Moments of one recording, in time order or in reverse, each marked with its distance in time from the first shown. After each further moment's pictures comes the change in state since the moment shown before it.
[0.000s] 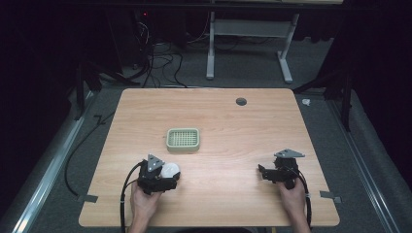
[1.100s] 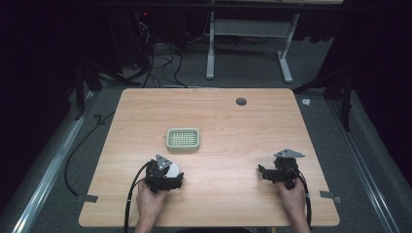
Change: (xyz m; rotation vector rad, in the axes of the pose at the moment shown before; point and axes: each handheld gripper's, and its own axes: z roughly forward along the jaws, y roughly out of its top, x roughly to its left) left arm -0.005 -0.005 0.027 0.067 0.053 0.007; right arm 0.000 0.000 0.000 0.001 -0.001 0.001
